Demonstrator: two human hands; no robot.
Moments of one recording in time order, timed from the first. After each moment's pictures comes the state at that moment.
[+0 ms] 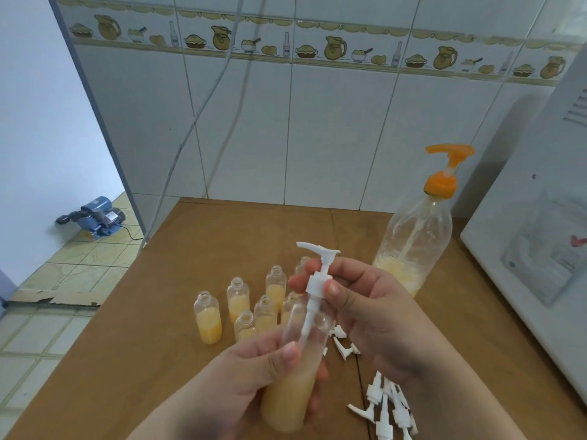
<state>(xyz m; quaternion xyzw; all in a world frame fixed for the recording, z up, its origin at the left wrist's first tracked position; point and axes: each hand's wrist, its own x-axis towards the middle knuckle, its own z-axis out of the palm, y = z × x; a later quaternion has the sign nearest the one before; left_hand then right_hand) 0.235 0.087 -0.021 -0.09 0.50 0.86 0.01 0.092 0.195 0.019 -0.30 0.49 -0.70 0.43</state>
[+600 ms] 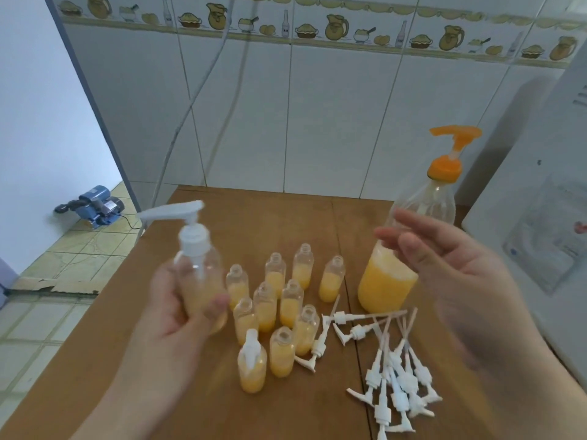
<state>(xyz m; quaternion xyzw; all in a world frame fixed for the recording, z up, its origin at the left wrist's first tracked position) 0.255 0.060 -0.025 -0.28 0.67 0.60 -0.34 0.074 0.238 0.043 -0.28 0.71 -0.63 0.15</state>
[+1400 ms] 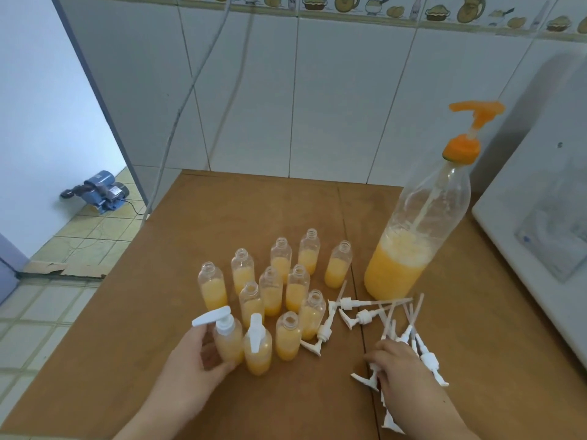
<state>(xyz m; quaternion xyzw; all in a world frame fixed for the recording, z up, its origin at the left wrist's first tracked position) 0.274 0.042 -0.143 -0.39 0.74 0.54 -0.14 0.057 0.270 -0.166 -0.47 0.88 -0.09 0.07</state>
